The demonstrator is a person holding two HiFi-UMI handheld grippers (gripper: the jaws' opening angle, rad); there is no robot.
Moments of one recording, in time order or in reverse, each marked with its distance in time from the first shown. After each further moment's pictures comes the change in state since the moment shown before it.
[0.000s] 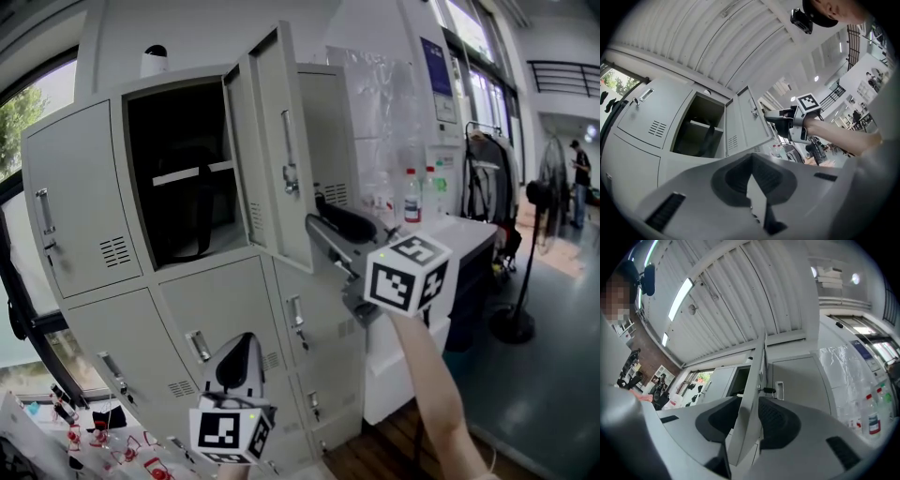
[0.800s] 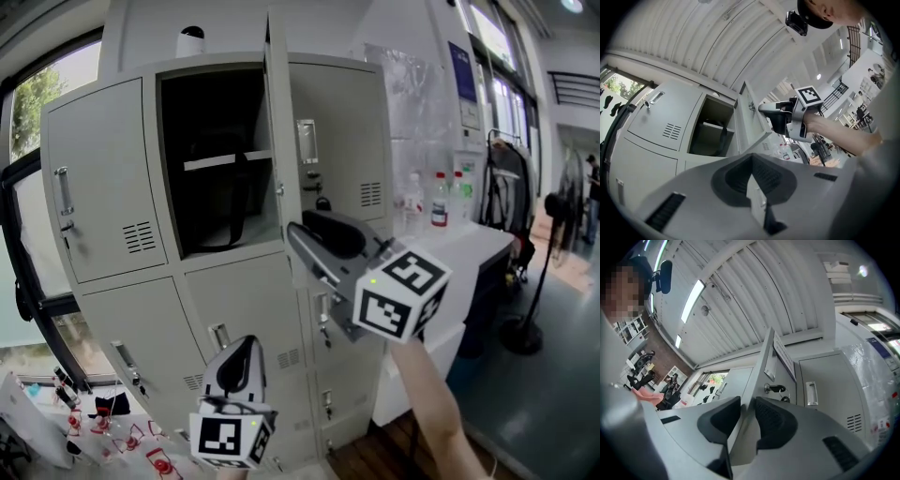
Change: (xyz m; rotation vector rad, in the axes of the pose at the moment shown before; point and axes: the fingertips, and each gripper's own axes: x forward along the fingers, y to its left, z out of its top) left arm -0.027 0.054 -0.007 0.012 -0.001 0.057; right arm 0.055 0.099 -0.002 -0.066 -0.048 0.172
